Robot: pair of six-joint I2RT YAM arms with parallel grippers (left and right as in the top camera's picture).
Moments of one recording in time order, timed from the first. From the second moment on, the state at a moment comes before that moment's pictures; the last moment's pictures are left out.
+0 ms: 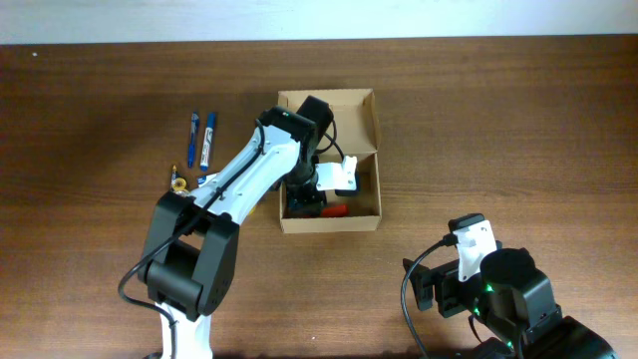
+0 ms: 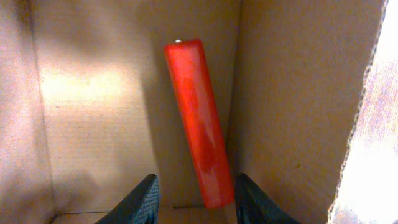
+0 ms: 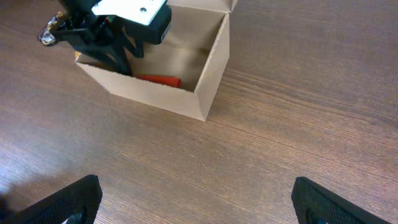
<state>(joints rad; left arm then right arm) -0.50 2.05 1.61 -1.15 0.24 0.98 0.53 0.56 0.79 -0.97 0.03 0.22</state>
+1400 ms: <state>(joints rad) 0.01 1.87 1.40 -0.92 0.05 -0.08 0.53 0.56 0.79 -0.97 0.03 0.22</state>
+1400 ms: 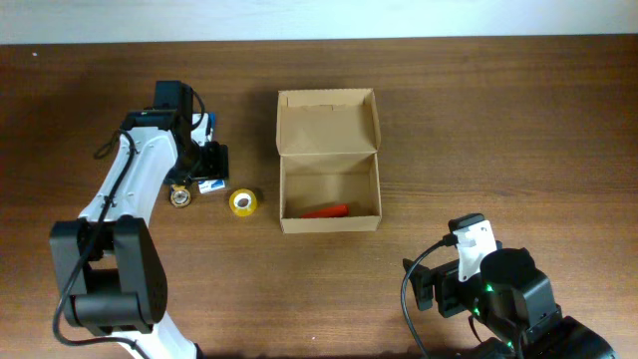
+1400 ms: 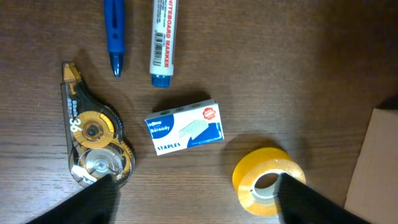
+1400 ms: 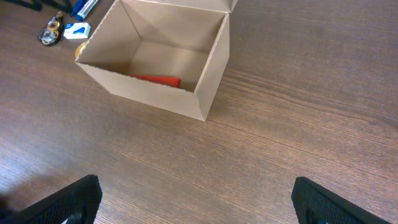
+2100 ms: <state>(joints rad) -0.04 1.98 1.40 -0.84 -0.06 -0.44 0.53 0.56 0.79 -0.97 0.03 0.22</state>
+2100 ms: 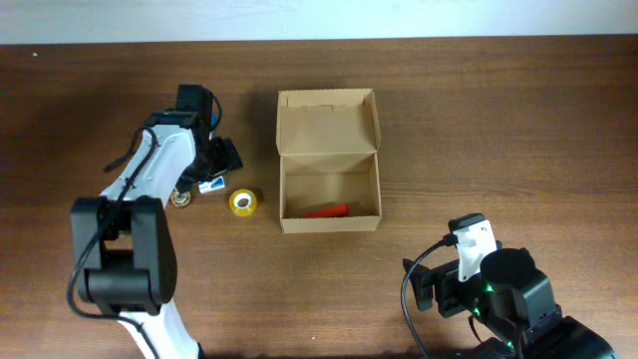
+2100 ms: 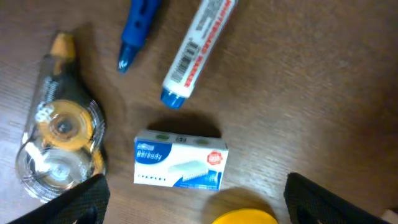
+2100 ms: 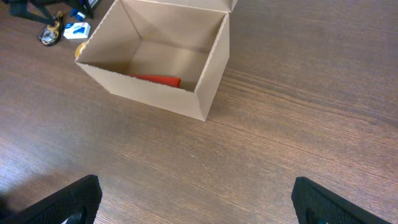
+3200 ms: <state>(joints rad) -0.03 2.03 1.38 -0.85 -0.05 -0.15 0.53 0.56 0.79 -0.97 0.03 0.22</state>
